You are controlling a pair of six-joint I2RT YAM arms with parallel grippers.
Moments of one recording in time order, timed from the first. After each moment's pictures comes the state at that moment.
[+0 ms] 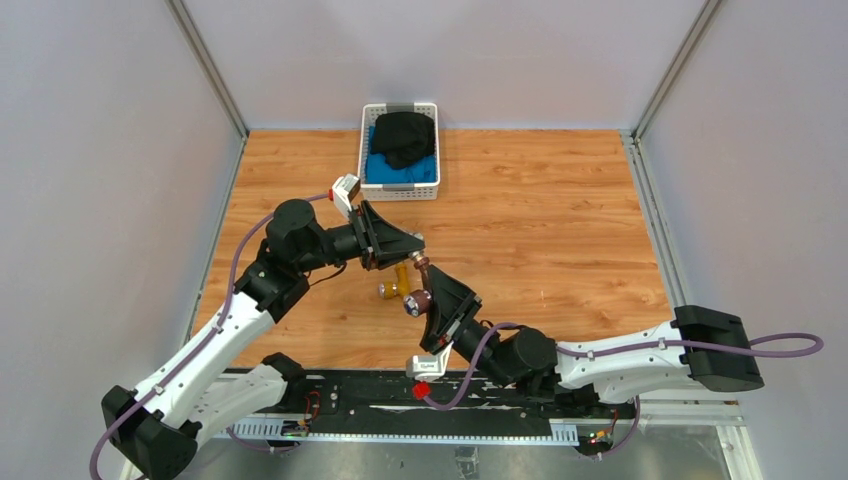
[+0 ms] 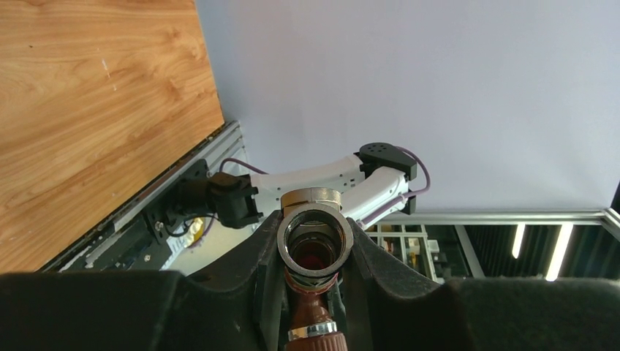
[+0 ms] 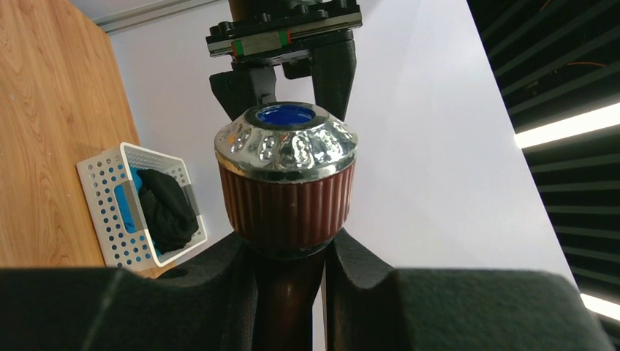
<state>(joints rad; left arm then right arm) -0.56 0.89 0.82 -0.02 0.63 -1.34 1.56 1.15 0.48 1.06 0.58 -1.63</state>
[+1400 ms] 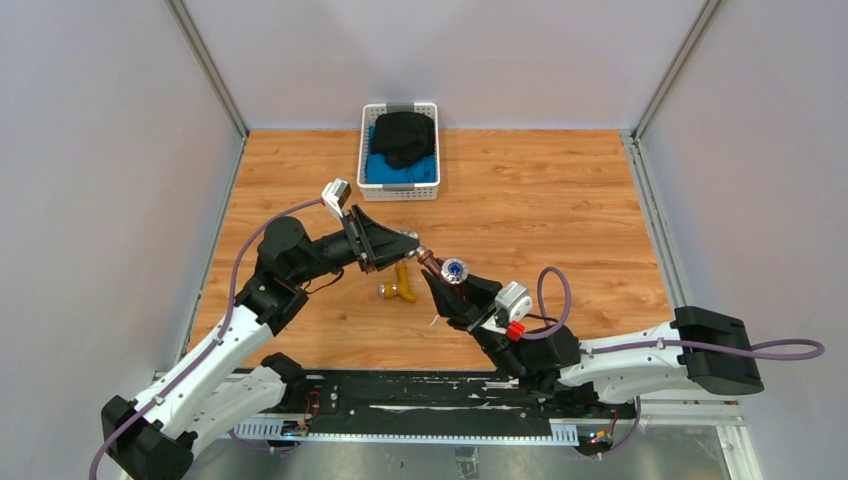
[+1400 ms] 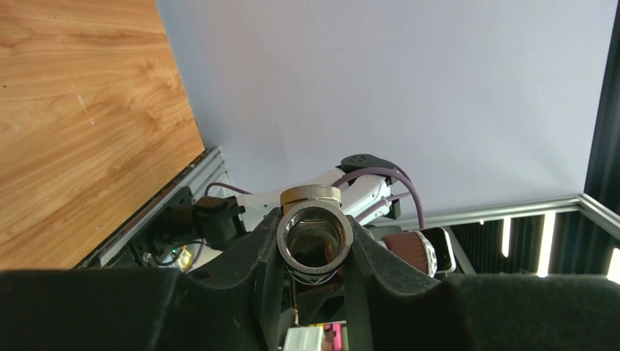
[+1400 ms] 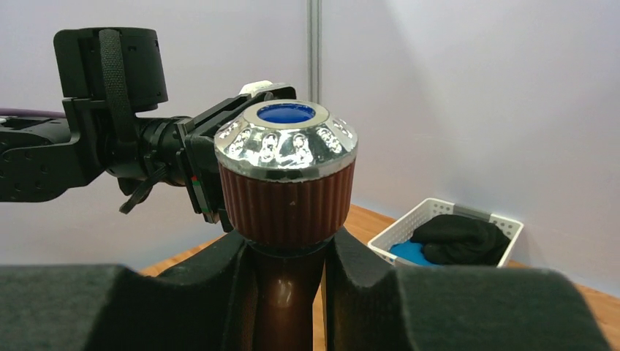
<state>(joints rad) -0.56 0.82 0.70 0.18 0.58 -1.39 1.51 1.15 0.45 1.40 0.60 -0.46</state>
